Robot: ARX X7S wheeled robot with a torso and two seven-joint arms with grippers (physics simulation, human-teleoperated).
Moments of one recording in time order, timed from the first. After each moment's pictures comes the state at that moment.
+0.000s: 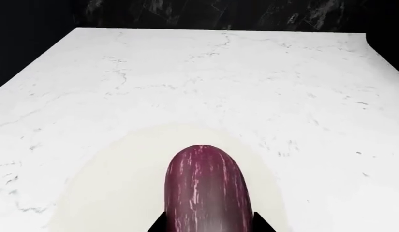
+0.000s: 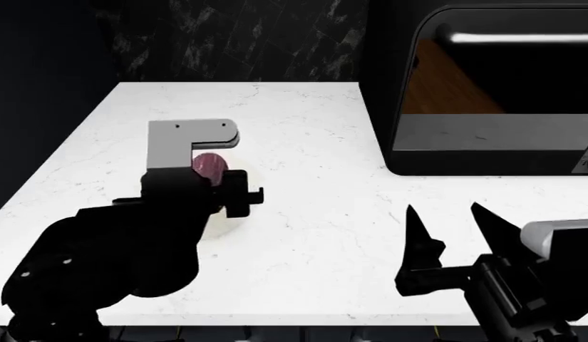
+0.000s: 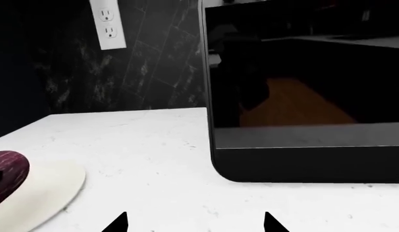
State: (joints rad) left arm -0.85 -0.30 0.27 0.27 -1.42 -1.20 -1.27; right arm 0.15 0.49 0.29 -0.95 1.11 1.01 0.49
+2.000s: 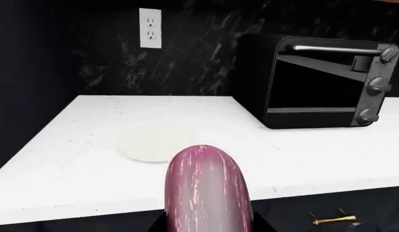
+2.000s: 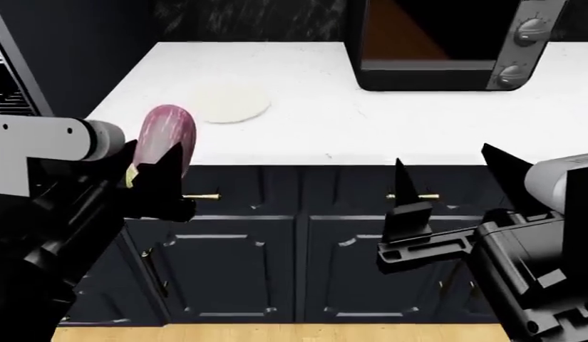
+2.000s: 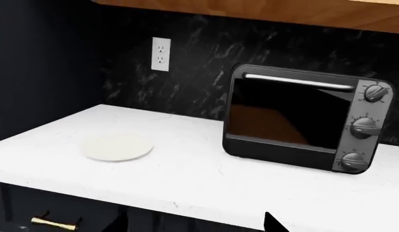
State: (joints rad) left arm -0.69 -0.70 -0.03 0.72 -1.66 -1.04 -0.93; right arm 0.83 0.72 -0.07 -0.96 1.94 1.06 1.39
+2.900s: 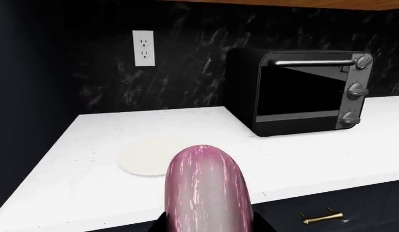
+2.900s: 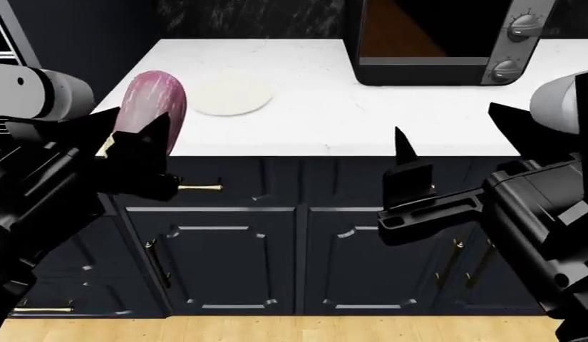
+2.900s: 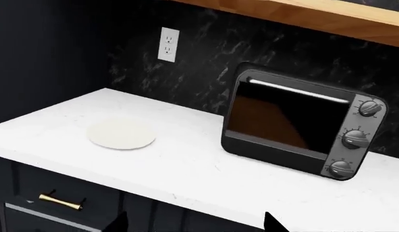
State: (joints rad) left arm -0.91 -0.80 0.03 0.68 -1.87 -1.05 -1.03; right arm 1.34 0.88 -0.53 -0.85 2.18 0.85 1.51
